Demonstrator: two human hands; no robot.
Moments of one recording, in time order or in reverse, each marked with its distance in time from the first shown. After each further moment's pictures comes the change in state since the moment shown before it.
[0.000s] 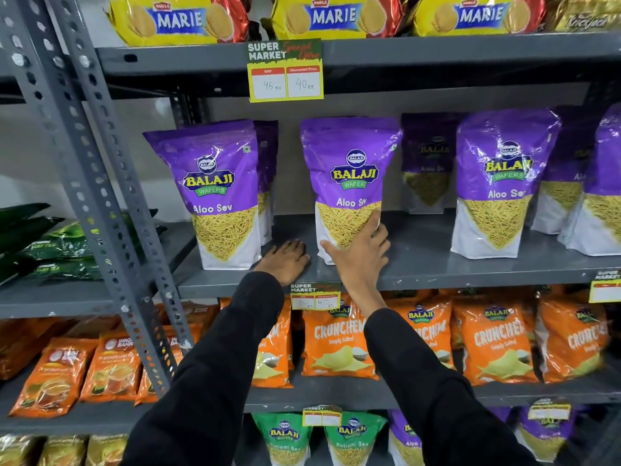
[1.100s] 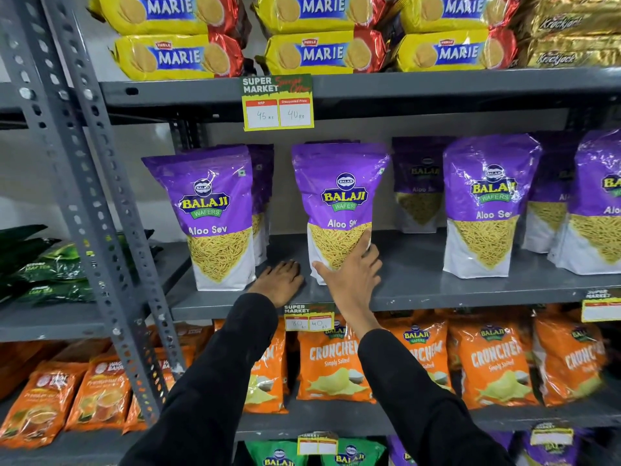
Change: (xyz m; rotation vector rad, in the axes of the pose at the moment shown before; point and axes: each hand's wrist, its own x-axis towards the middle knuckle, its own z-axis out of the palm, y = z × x) left_hand 0.000 0.000 0.000 -0.011 0.004 -0.002; right_hand 0.002 0.002 0.002 -0.028 -0.016 -0.032
